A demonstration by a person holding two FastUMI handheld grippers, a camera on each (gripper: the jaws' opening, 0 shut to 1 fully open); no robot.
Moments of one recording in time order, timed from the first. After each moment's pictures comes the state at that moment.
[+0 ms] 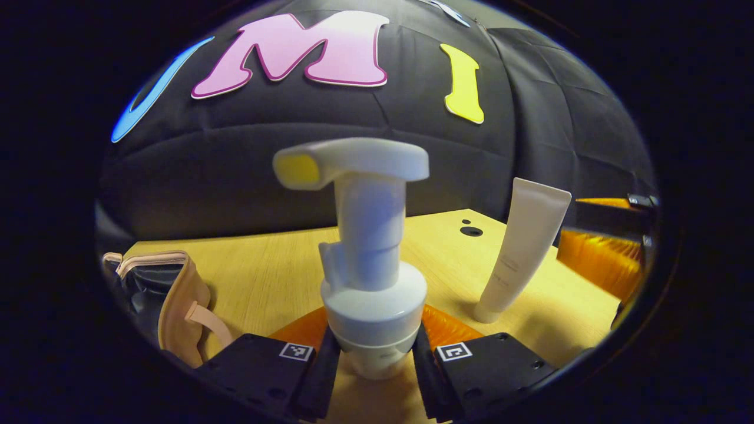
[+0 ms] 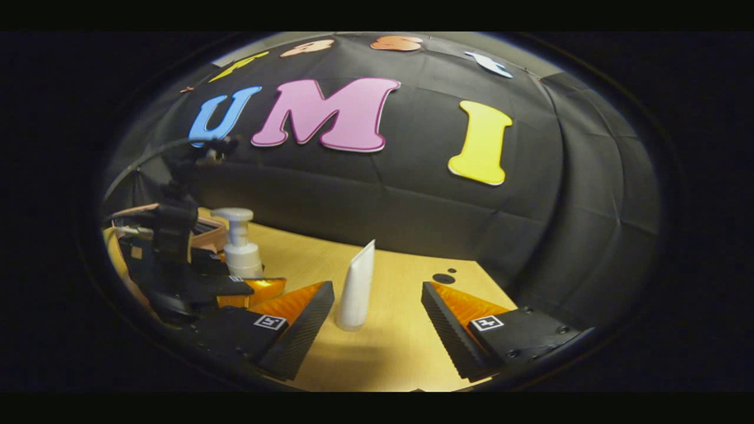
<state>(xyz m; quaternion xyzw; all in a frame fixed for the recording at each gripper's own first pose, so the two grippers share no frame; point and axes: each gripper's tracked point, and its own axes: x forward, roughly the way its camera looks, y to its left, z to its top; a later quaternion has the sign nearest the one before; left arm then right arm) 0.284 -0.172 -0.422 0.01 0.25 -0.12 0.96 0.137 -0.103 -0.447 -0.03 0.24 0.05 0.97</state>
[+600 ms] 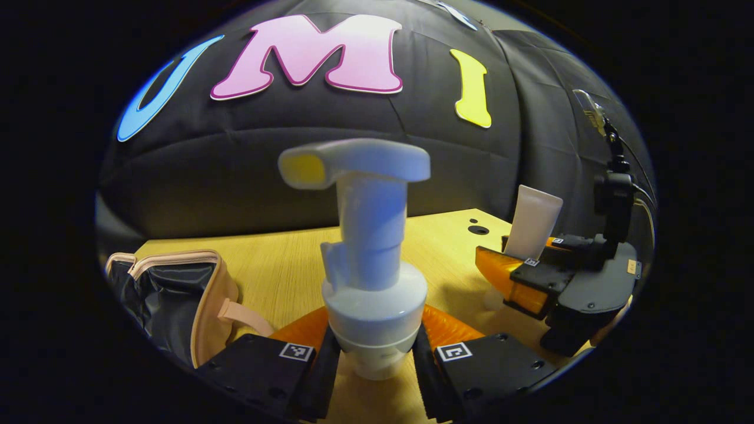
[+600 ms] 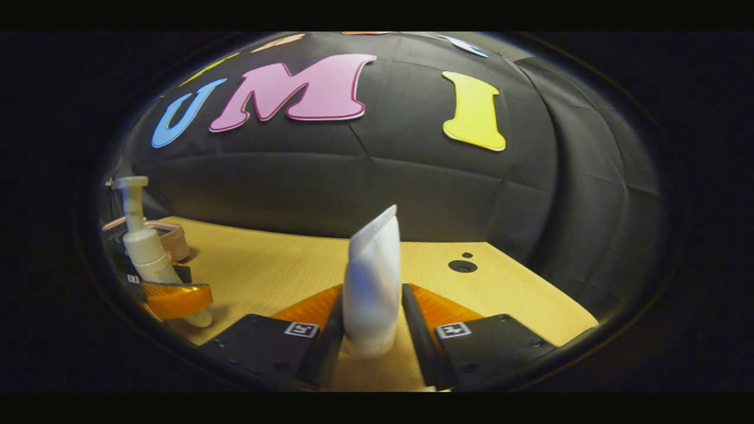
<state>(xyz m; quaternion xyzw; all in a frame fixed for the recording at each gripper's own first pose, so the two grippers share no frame) 0.269 -0.151 -0.409 0.01 0.25 -0.12 0.96 0.197 -0.099 -0.512 0.02 0.26 -0.02 0.97</state>
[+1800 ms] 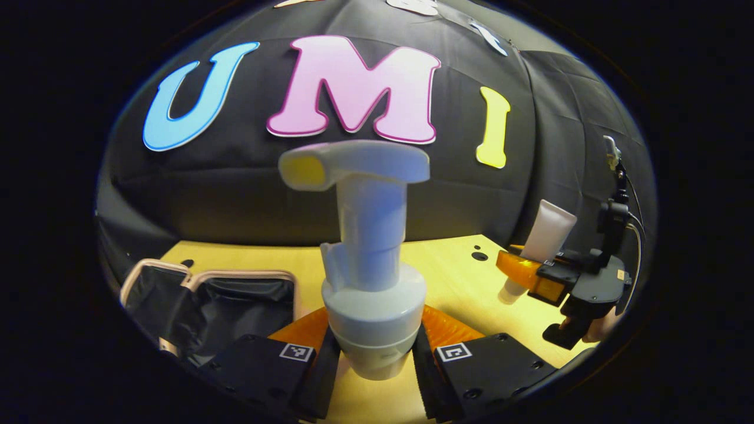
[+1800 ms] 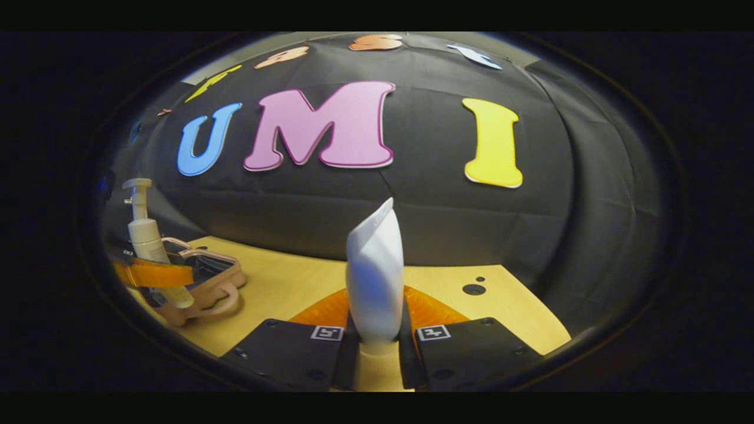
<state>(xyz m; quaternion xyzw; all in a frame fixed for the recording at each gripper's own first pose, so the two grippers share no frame) 0.214 -0.056 -0.280 -0.02 0.26 -0.08 0.96 0.181 -0.058 -0.369 0.03 0.22 0.07 0.97</state>
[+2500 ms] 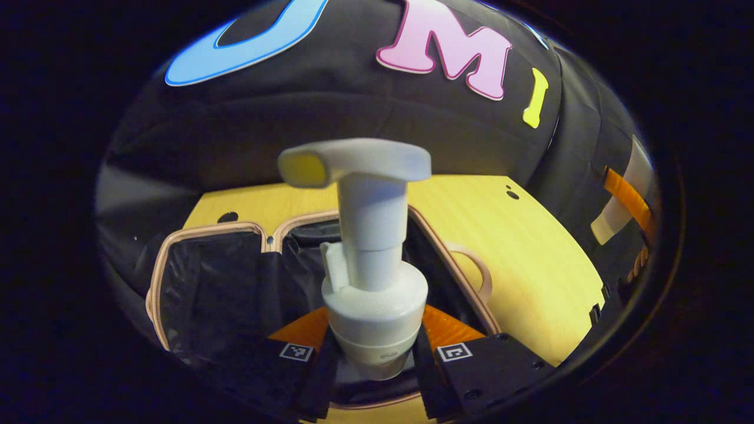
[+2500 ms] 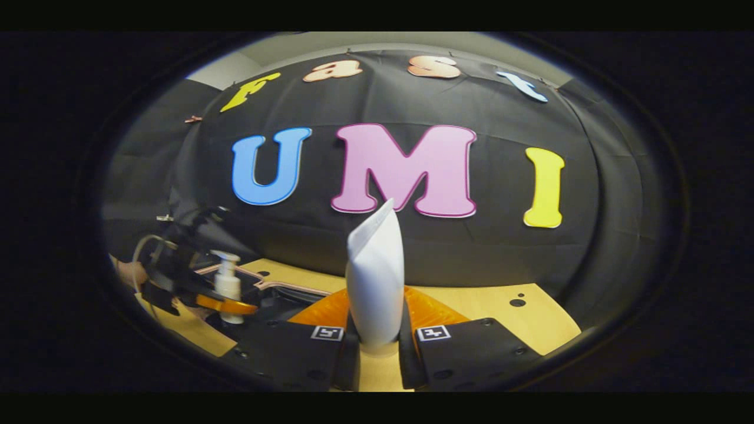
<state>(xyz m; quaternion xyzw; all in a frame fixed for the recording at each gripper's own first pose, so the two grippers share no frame) 0.189 0.132 -0.373 -0.02 0.46 -0.13 0.88 0.127 0.116 -0.243 0.04 0.17 0.13 0.98</state>
